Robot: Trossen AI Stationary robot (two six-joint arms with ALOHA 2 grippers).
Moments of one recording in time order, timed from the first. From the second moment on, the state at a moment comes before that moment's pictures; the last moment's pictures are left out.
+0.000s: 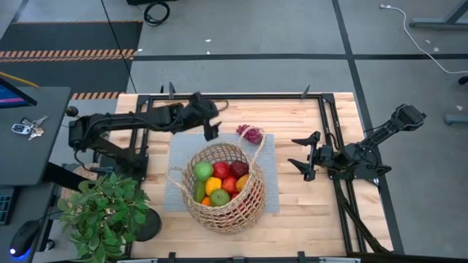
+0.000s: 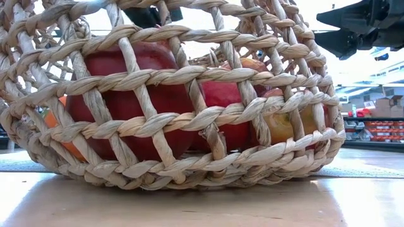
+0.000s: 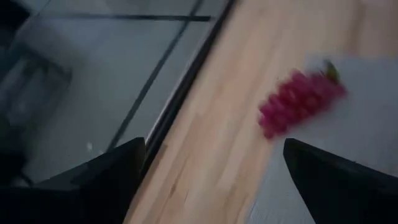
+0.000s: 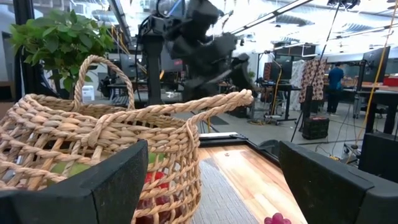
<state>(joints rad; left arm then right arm) 0.23 1.41 1.16 -0.44 -0.45 0.14 0.50 0.63 0.01 0.90 0.73 -0.21</state>
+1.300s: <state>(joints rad) 0.38 1.85 1.12 0.18 0.20 0.31 0.50 0.63 0.01 0.90 0.73 -0.21</state>
